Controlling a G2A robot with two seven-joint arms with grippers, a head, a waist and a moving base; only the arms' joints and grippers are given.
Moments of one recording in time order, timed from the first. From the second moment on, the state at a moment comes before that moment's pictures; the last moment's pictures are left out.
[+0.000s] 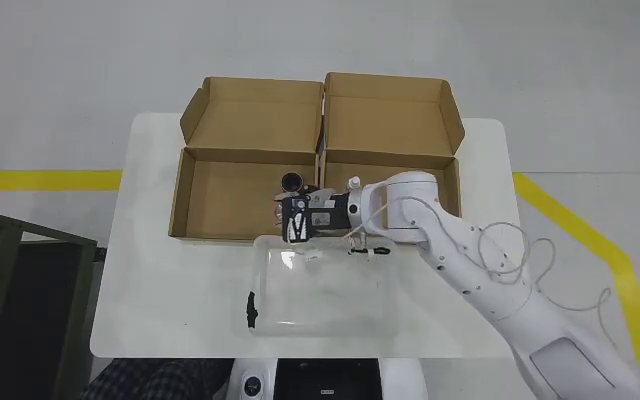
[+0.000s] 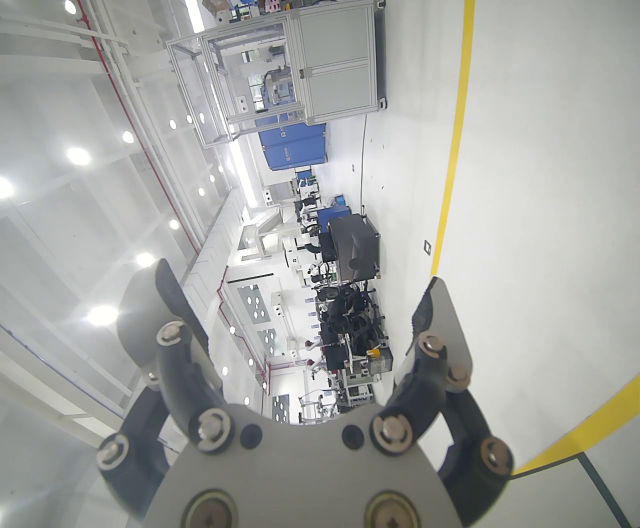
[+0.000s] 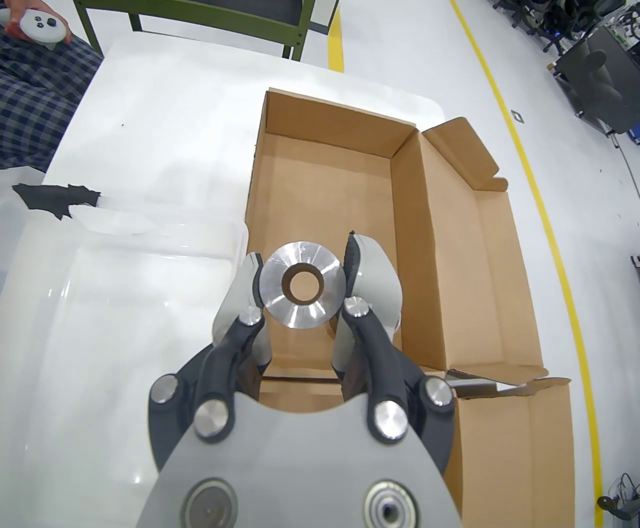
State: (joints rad) left arm -0.01 -0.37 -0.75 -1.25 2.03 -0.40 0.22; right arm -0.67 -1.24 0.72 -1.57 -1.24 -0.82 0.39
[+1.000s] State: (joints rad) left arm -0.01 -0.37 -0.75 -1.25 2.03 -0.40 0.22; right arm -0.52 -1.33 0.59 -1.30 -1.20 -0.85 0.48
